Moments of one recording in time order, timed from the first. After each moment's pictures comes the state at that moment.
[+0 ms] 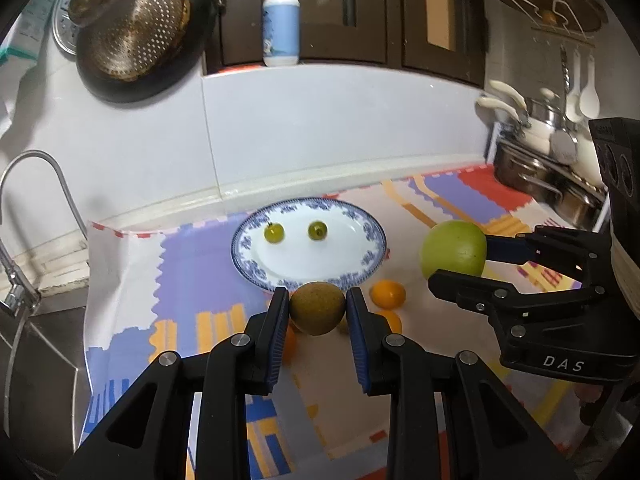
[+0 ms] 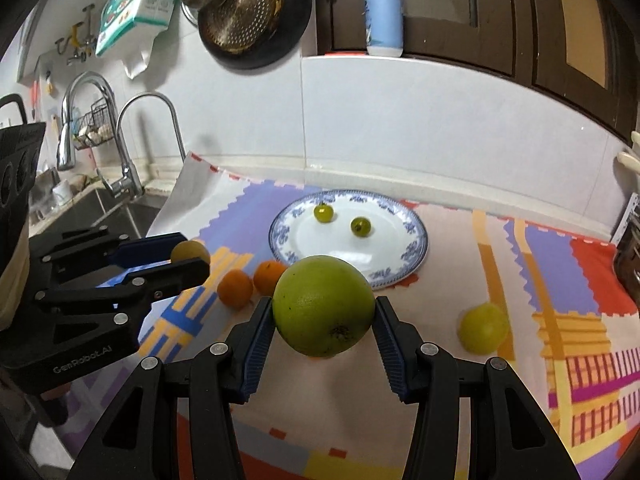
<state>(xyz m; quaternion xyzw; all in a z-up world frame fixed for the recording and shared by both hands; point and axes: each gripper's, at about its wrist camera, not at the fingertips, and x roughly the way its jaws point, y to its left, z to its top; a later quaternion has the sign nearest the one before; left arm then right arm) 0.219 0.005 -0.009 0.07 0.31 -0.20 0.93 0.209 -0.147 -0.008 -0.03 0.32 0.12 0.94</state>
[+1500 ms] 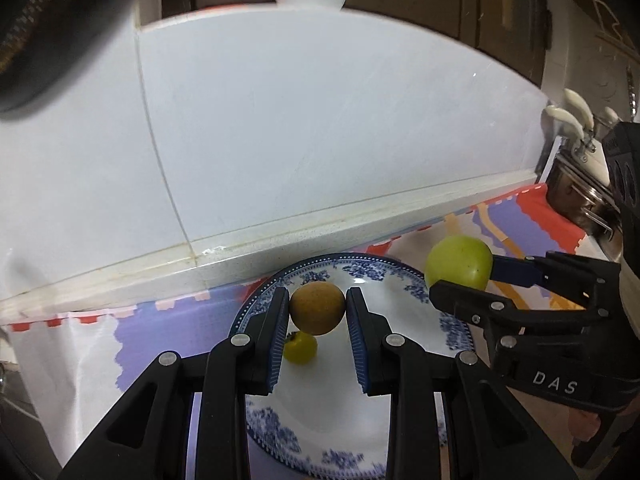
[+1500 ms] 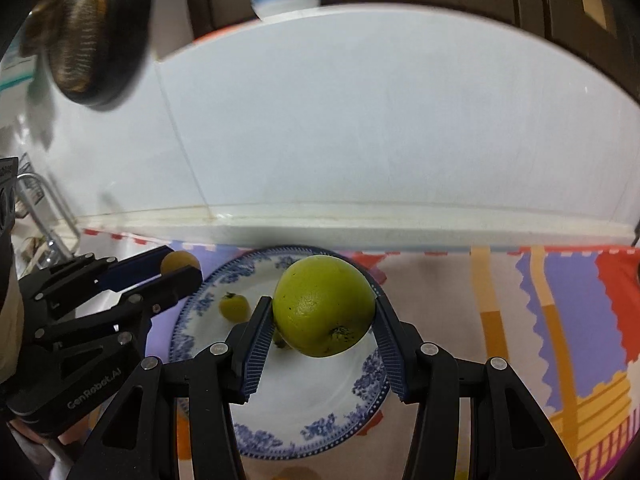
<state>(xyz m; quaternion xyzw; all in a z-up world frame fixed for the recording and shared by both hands) 0.434 -0.038 -0.040 0.07 0.36 -0.22 0.90 0.410 -0.183 -0.029 0.04 0.39 0.05 0.92</state>
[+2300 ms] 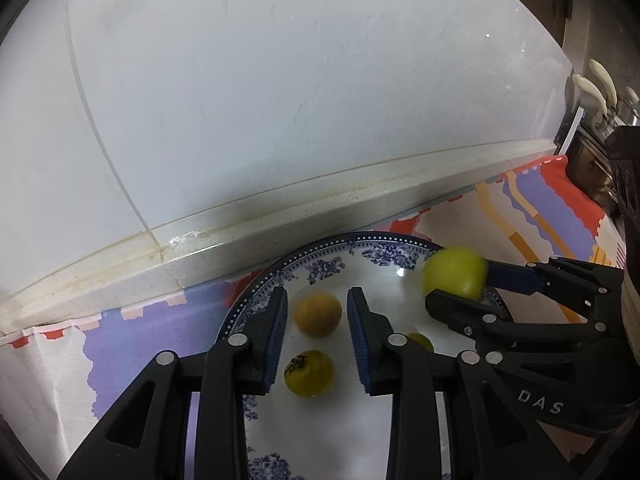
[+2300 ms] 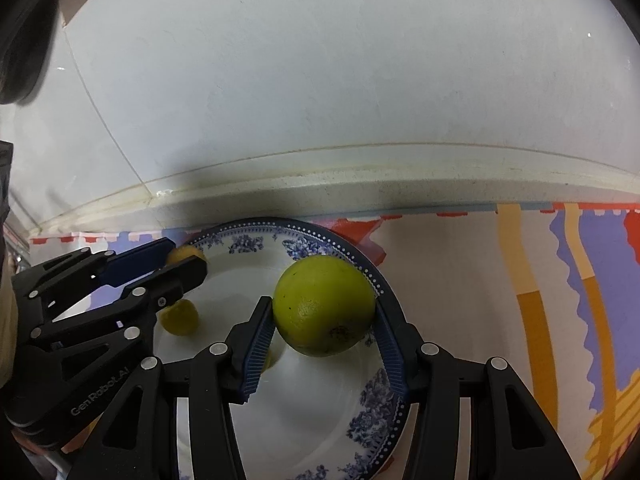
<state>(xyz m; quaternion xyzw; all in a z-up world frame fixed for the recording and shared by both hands) 0.485 -0.055 -0.079 0.10 0.42 -0.22 0.88 0.460 -0.191 -0.082 0.07 0.45 0.02 0.89</state>
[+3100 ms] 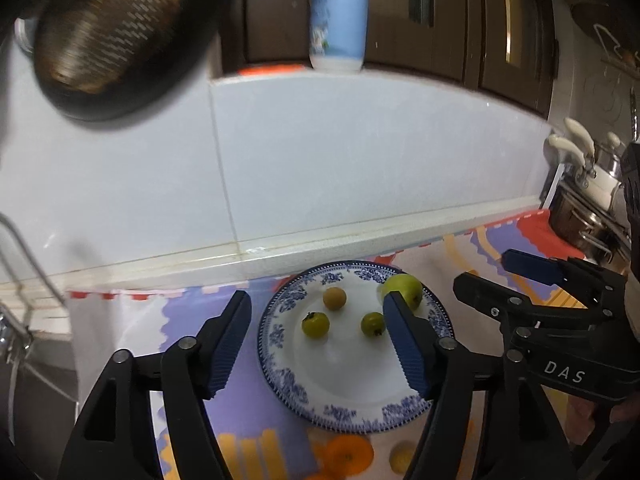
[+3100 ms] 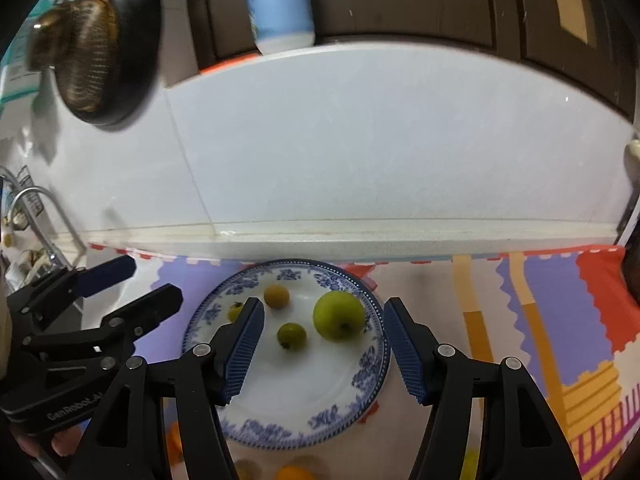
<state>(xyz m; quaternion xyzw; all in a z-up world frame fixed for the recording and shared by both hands) 0.369 -0.007 0.015 0.05 0.32 -0.16 0.93 0.367 -0.180 0.008 0.04 0.34 0.03 0.94</state>
